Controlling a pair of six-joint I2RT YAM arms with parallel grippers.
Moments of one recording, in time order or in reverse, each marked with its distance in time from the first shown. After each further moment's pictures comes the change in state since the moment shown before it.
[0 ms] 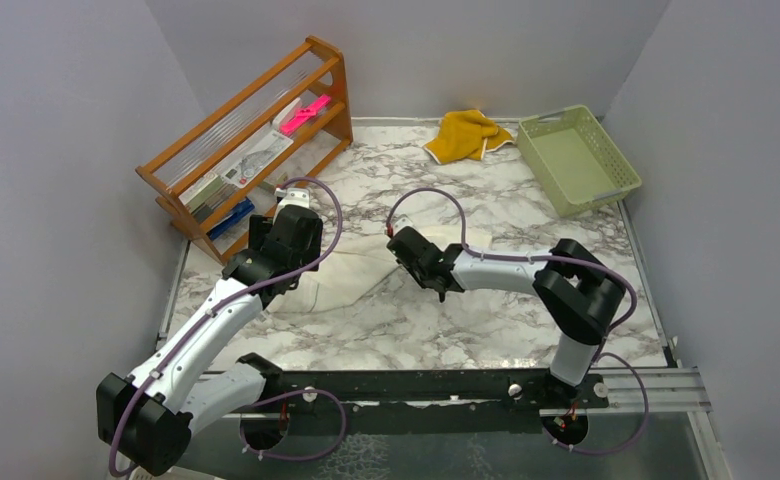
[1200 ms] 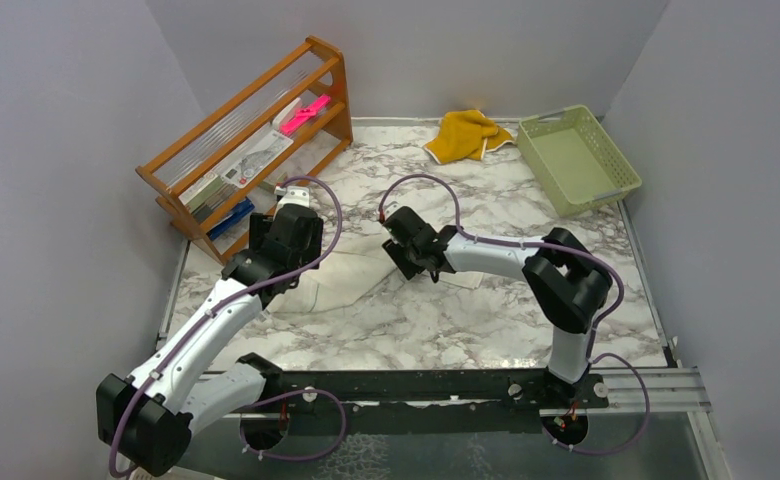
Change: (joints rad) left arm 0.007 -0.005 0.000 0.024 0.008 0.002; right arm -0.061 0.079 0.143 -0.037 -0.184 -0.050
